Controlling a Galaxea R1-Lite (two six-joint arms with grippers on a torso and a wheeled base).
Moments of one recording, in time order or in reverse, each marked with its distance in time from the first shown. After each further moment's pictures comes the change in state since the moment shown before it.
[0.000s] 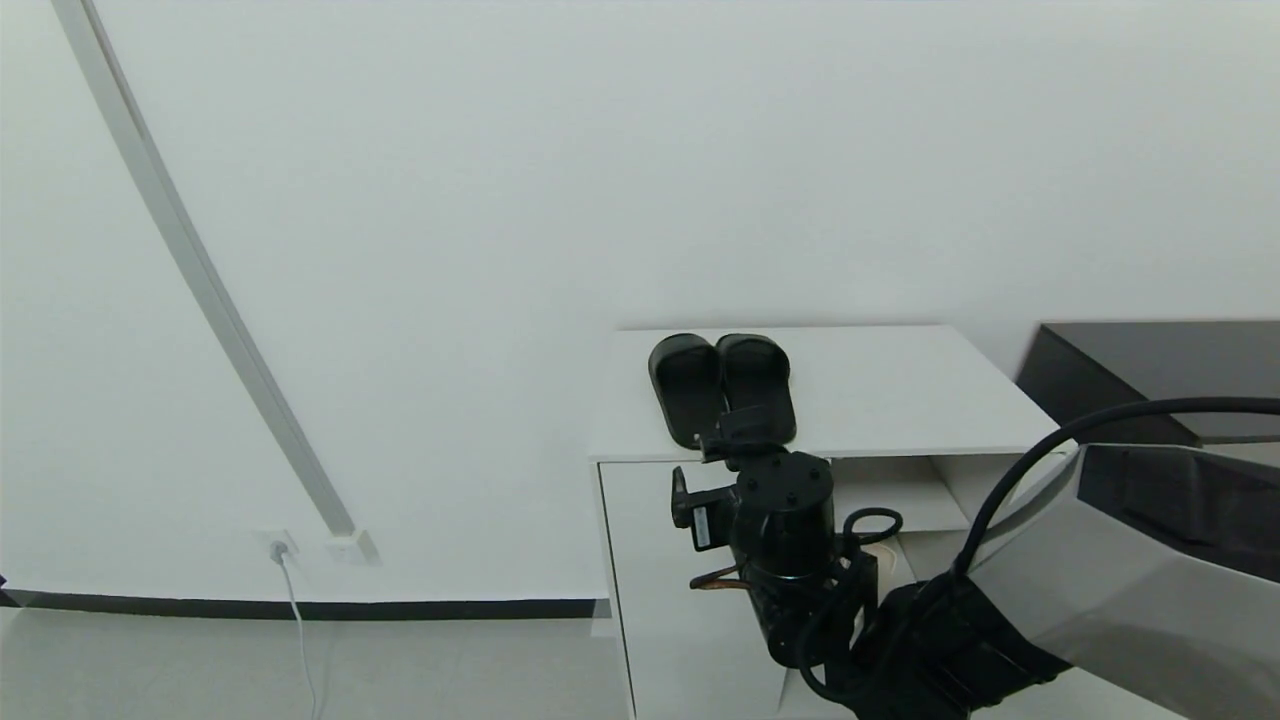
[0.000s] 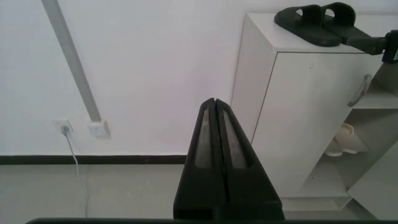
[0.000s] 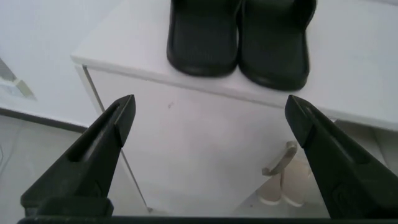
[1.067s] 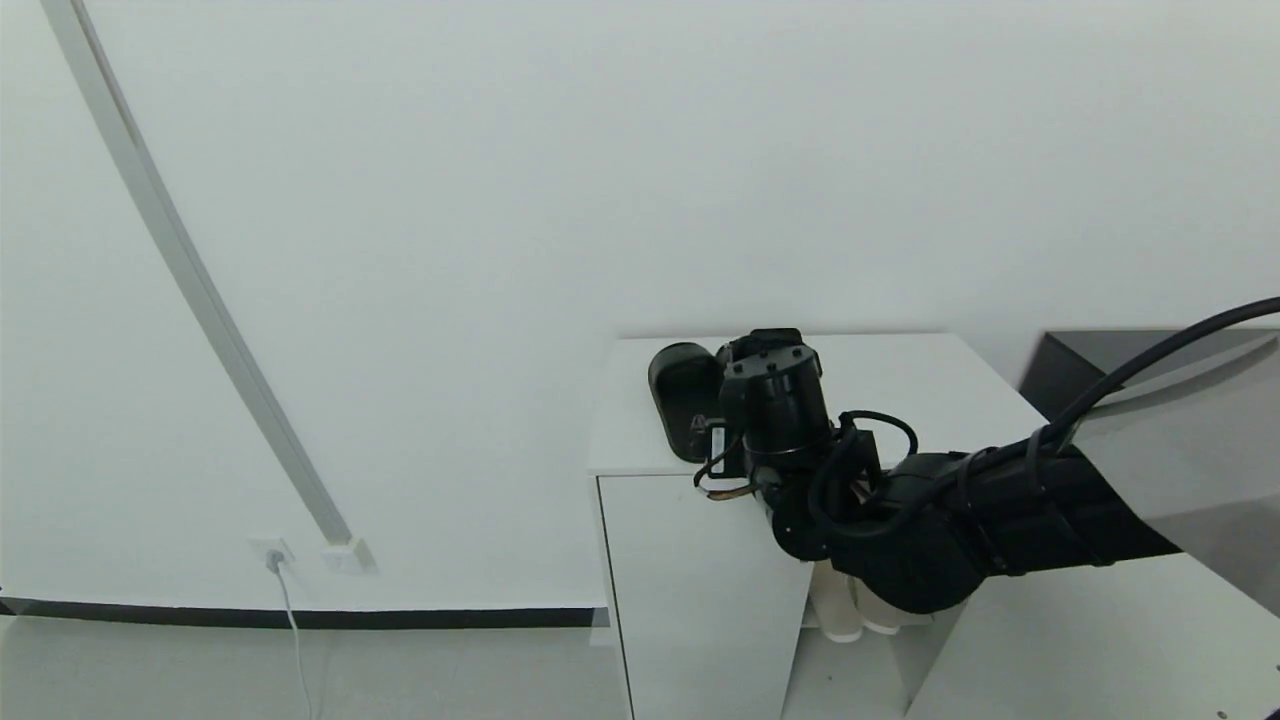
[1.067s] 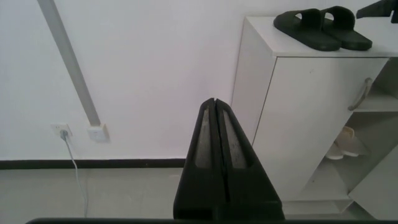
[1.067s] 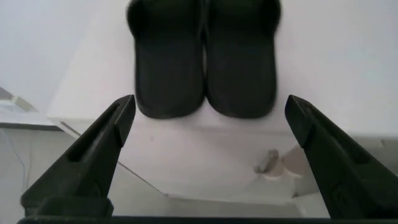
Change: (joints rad) left arm 0.000 0.000 -0.001 0.001 -0.004 0.005; right arm -0.081 -0.088 -0.304 0.606 0.002 0.266
